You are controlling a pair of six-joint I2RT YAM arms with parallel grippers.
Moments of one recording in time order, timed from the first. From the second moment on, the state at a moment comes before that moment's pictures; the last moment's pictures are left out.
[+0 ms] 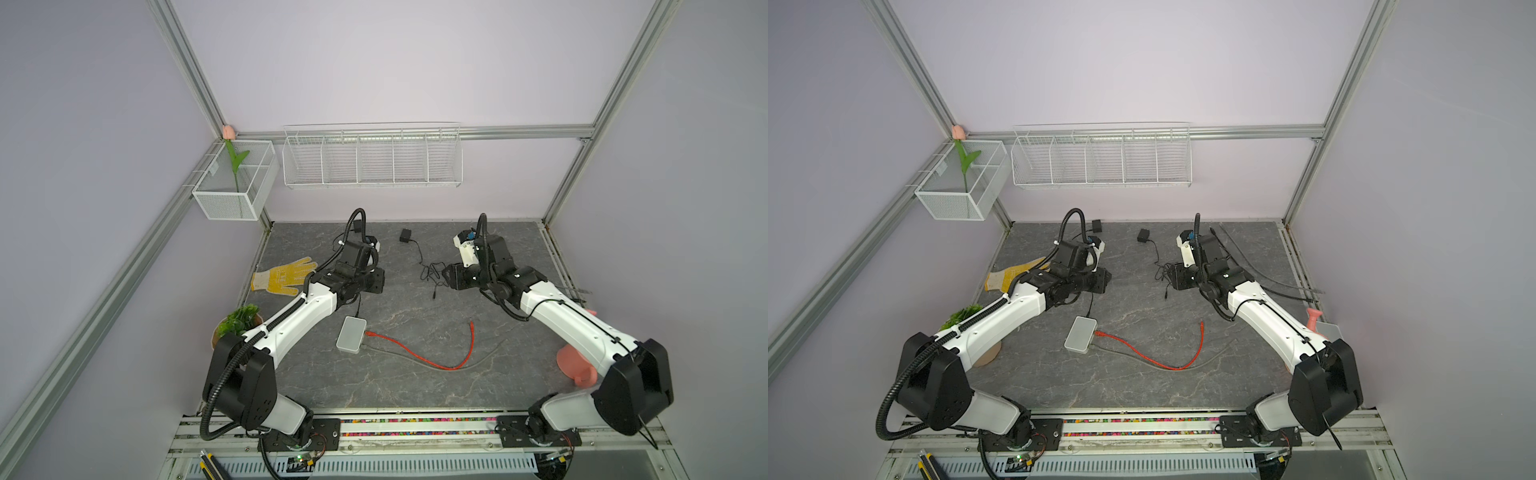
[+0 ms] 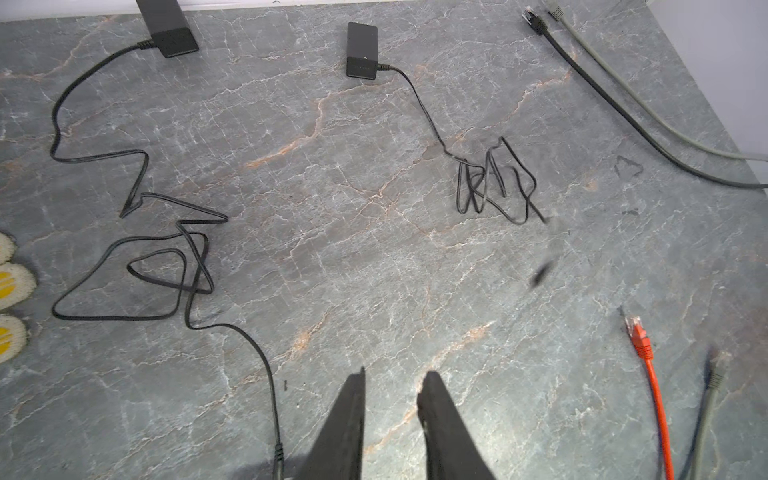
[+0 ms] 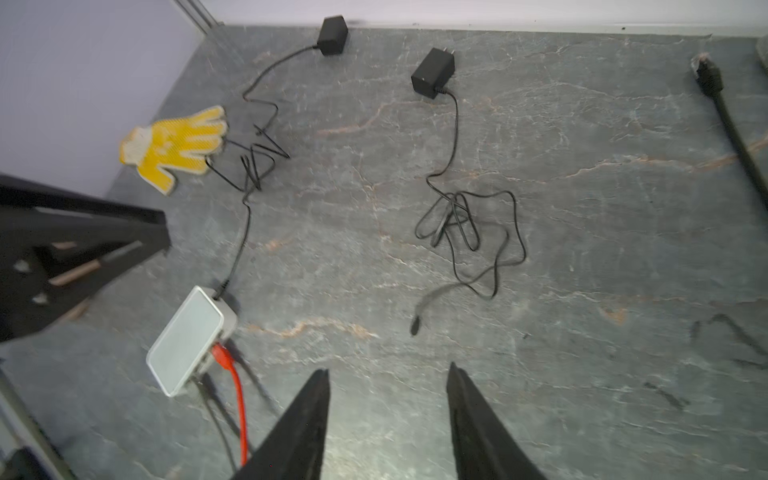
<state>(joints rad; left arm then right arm) -0.54 1.49 1.14 -0.41 0.05 -0.23 0.49 1.42 1.16 -0.48 -0.12 0.27</state>
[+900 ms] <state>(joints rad) -0.66 1.57 1.13 -0.28 0.27 -0.26 -0.18 0.79 1.04 -1.32 0.58 0.62</state>
